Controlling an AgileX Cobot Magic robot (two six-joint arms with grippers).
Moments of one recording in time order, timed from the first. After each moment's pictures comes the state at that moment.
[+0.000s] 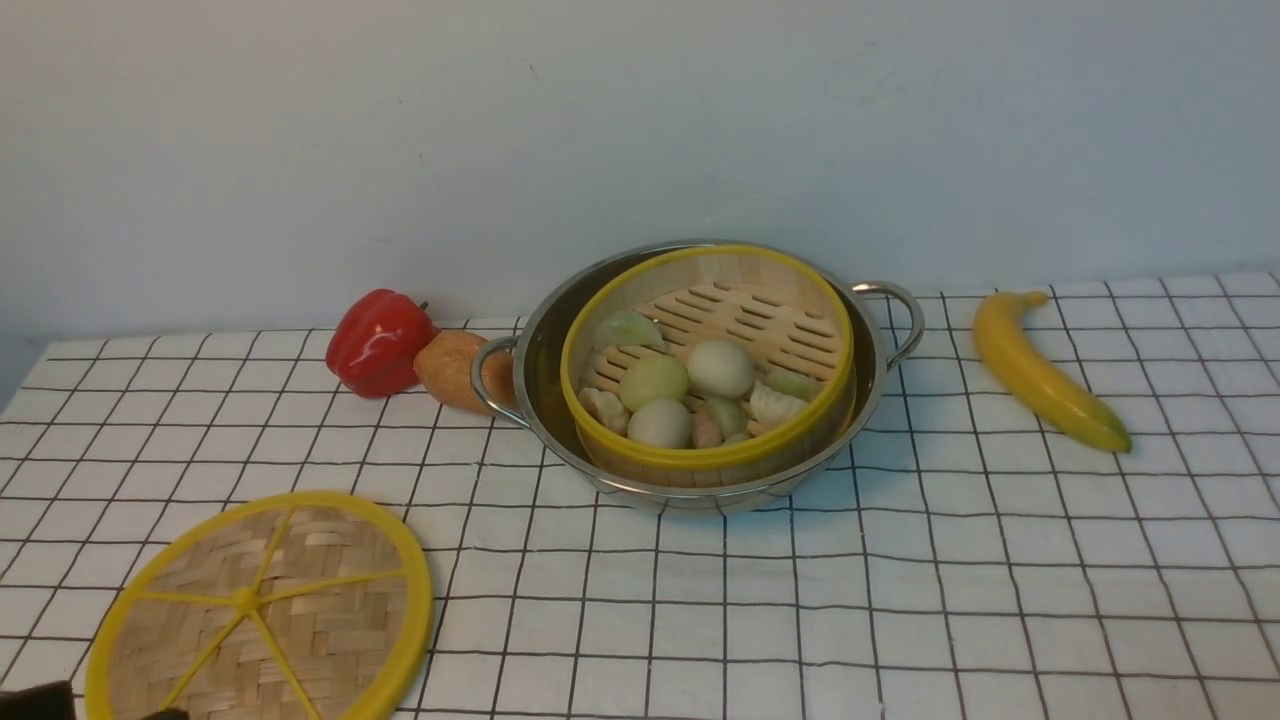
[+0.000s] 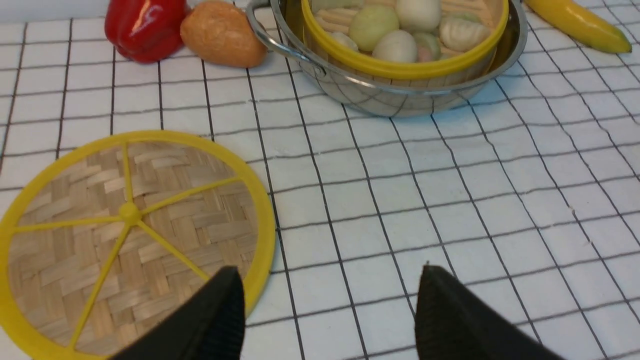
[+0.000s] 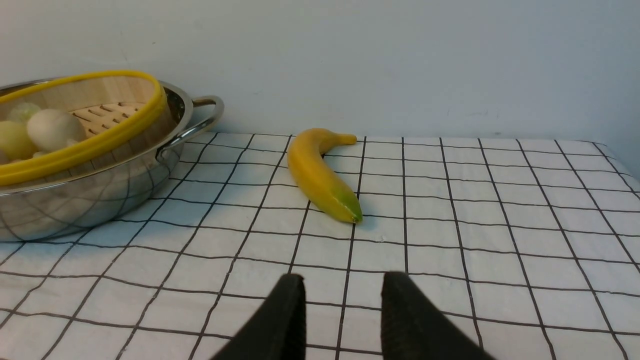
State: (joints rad) right arm 0.00 0.01 0.01 0.13 0.34 -0.02; left arm -0.04 0.32 -0.57 -0.33 0.91 0.23
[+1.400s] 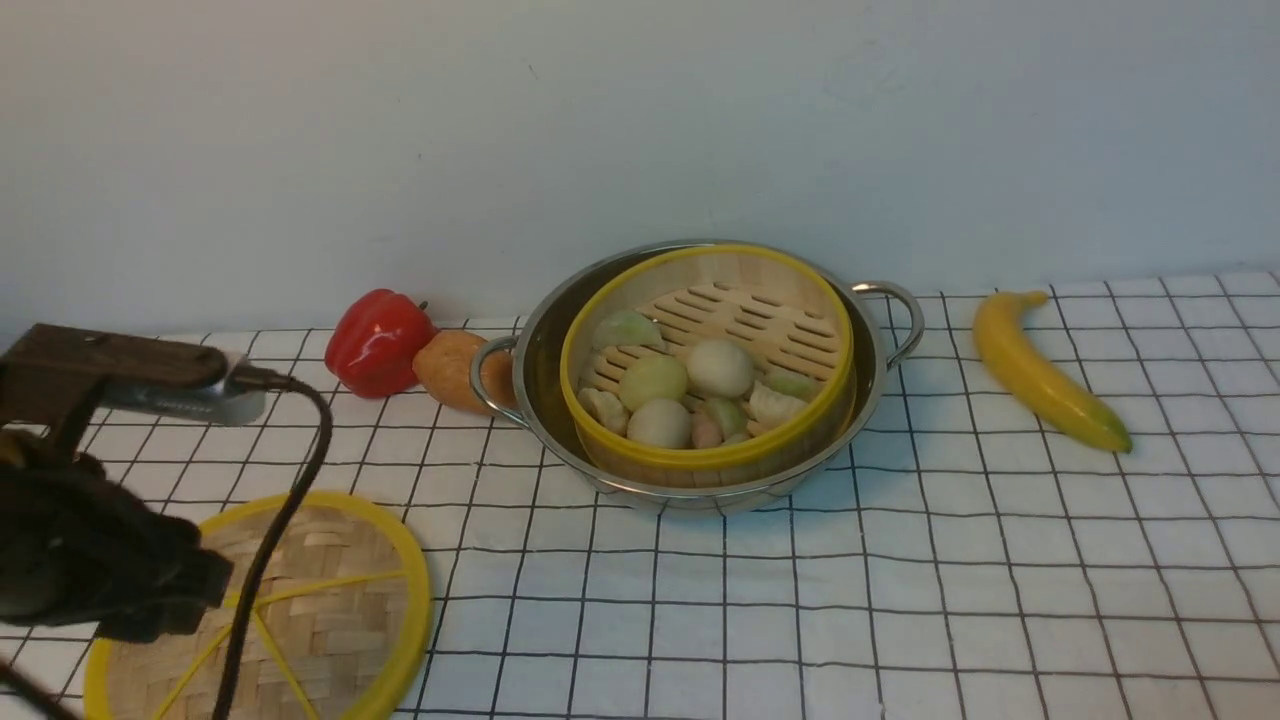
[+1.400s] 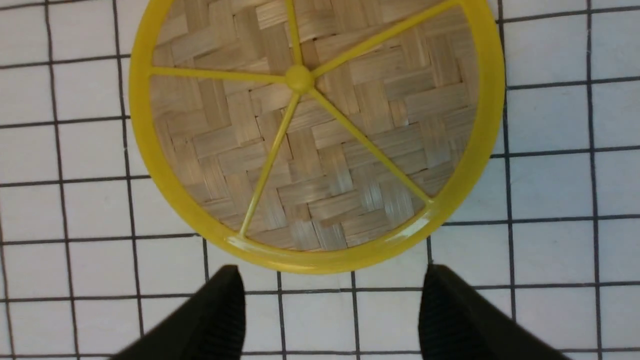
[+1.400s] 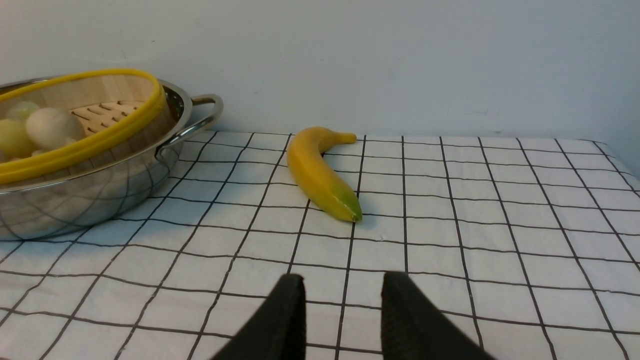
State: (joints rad) right arm 0.00 0.01 0.01 0.13 0.34 -0.03; left arm -0.04 1.25 -0.92 0.08 1.05 0.07
